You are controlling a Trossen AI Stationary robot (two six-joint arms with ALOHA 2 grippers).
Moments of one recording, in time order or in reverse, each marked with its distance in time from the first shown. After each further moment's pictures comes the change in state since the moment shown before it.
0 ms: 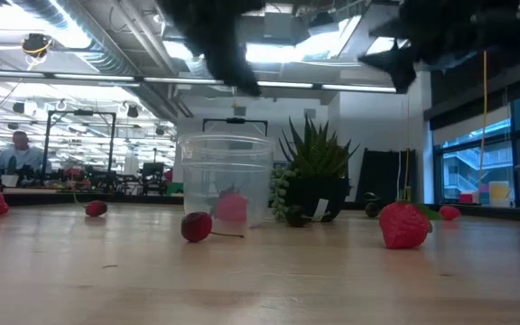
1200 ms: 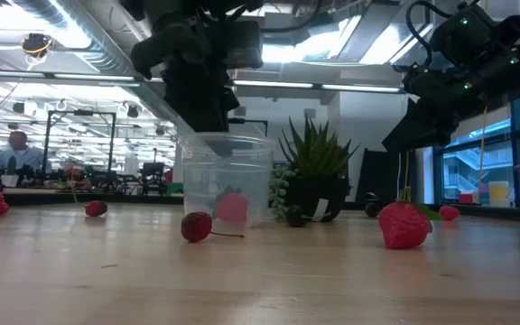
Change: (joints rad) left arm -0.042 0.165 -0.002 -0.150 -0.003 -0.004; right arm -0.186 0.000 -0.135 -0.296 0.297 0.068
